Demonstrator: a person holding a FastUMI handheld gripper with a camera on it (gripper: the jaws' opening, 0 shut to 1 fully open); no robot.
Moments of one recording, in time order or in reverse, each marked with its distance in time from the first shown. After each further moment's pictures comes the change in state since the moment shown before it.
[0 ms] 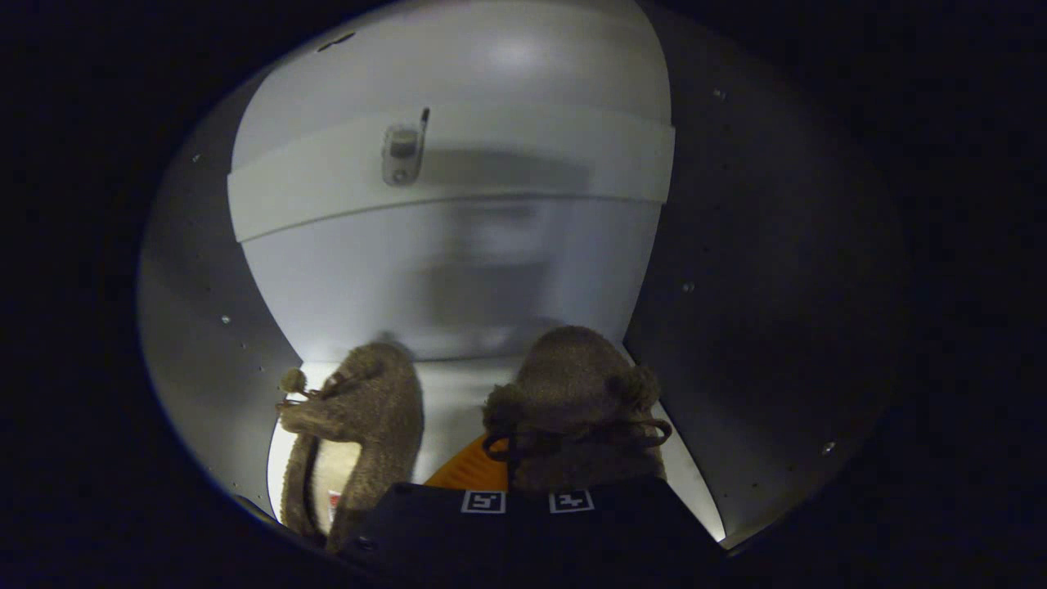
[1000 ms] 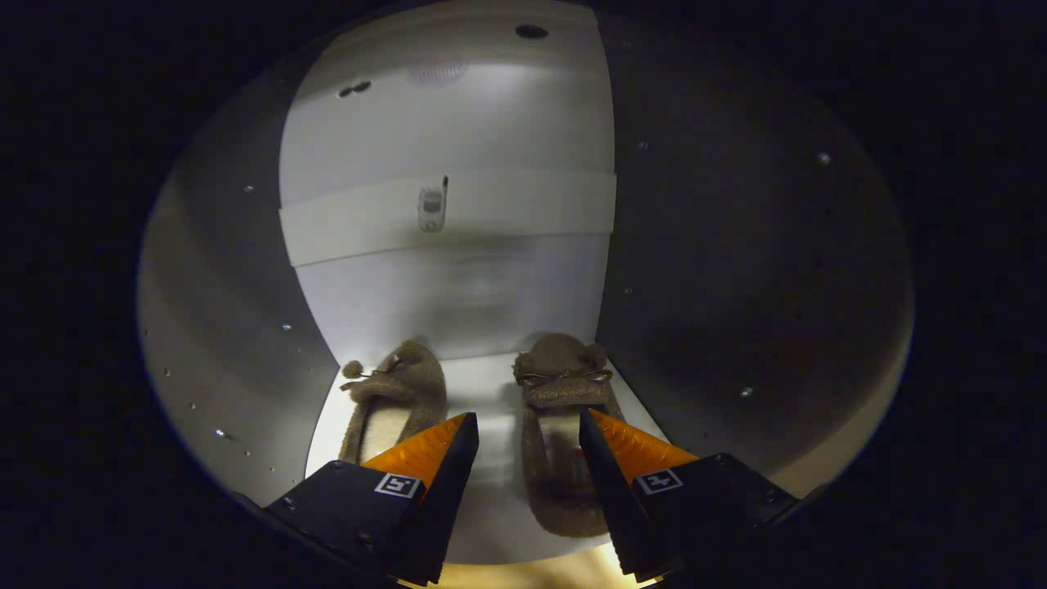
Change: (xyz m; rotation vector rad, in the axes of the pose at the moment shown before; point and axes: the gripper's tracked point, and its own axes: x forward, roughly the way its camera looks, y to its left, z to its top) arm -0.119 -0.001 0.004 0.015 -0.162 -0.008
